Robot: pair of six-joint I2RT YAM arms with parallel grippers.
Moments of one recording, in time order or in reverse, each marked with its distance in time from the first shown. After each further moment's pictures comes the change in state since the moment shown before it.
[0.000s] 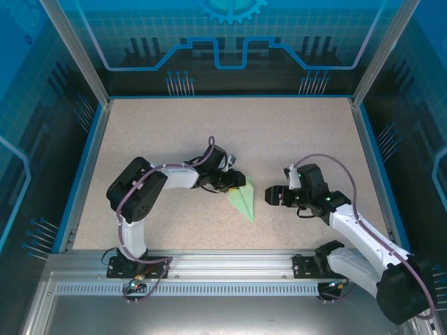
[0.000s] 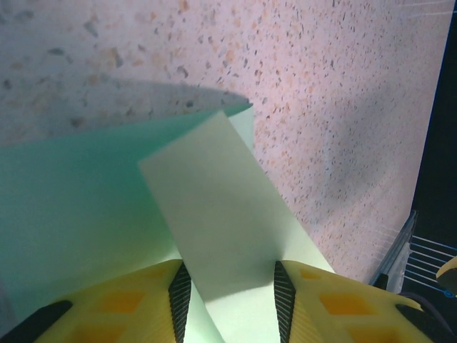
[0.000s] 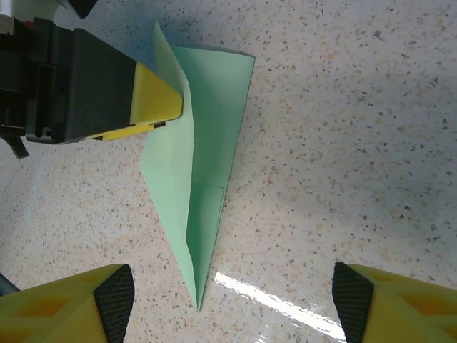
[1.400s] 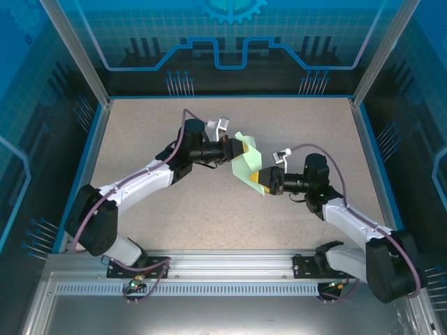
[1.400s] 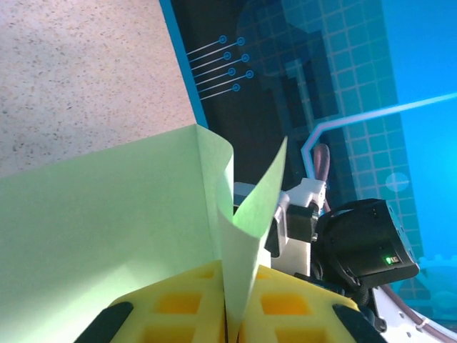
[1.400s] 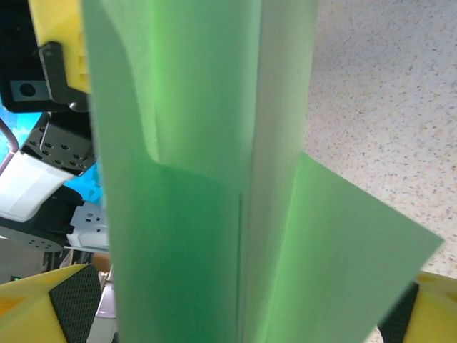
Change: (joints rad) left arm 0.037 -0.420 0.033 0.141 0.096 -0.166; right arm -0.043 0.186 -0.055 0.888 -0.713 0.581
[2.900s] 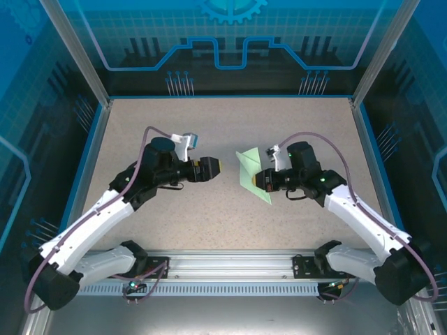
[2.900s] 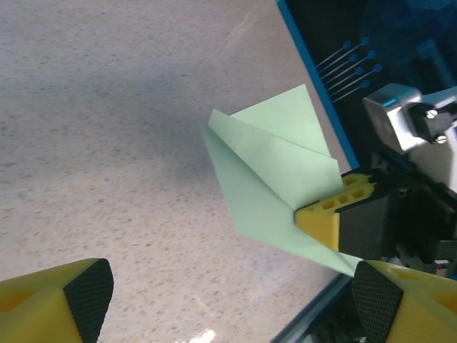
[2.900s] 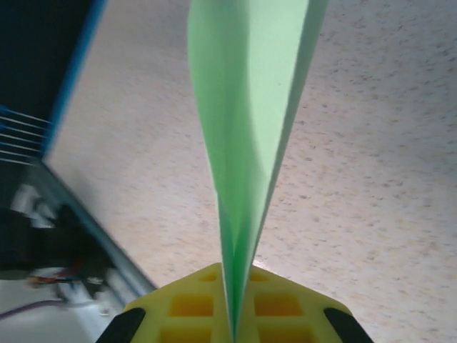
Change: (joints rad) left arm -0.003 -0.525 -0.117 -0.668 -0.401 0.407; right arm 0.305 0.043 0.494 -1.072 0.774 -0.634
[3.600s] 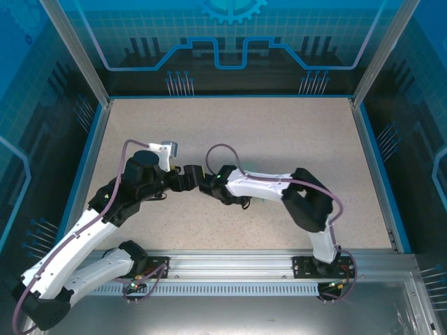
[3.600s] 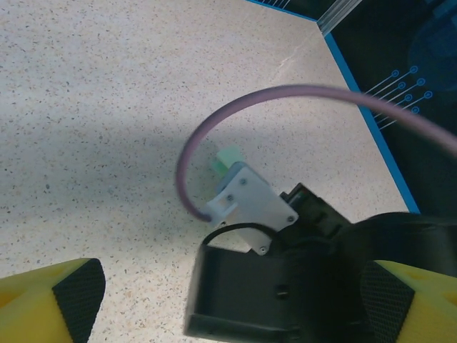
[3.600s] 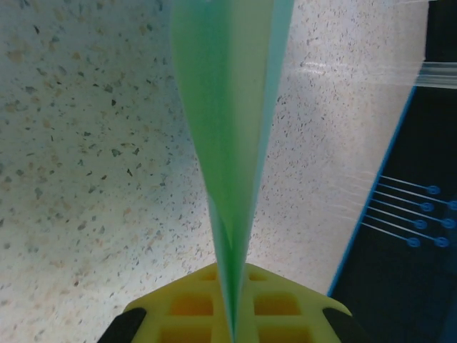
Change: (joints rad) left arm 0.003 -0.153 -0.032 -0.112 -0.168 0.024; right arm 0.412 0.909 0.506 -0.644 1.123 0.057
